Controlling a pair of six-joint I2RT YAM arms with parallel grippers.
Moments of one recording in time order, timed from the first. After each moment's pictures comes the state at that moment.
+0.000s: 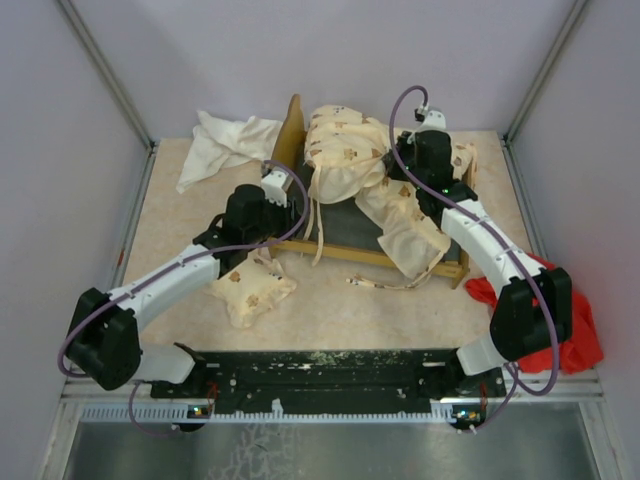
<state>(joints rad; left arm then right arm) -0.60 1.35 0.91 0.05 0.08 -0.21 0.32 1.47 1.23 -0.05 0.04 0.40</state>
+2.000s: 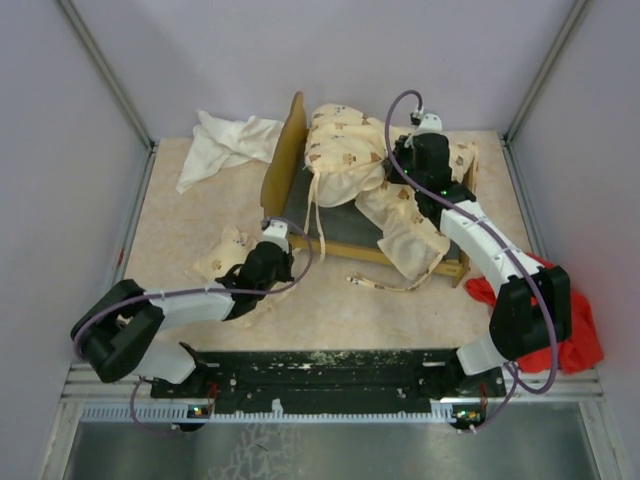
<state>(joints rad) -0.78 1.45 0.50 0.47 -0.38 -0.31 0.32 1.48 1.23 -0.06 0.03 0.35</state>
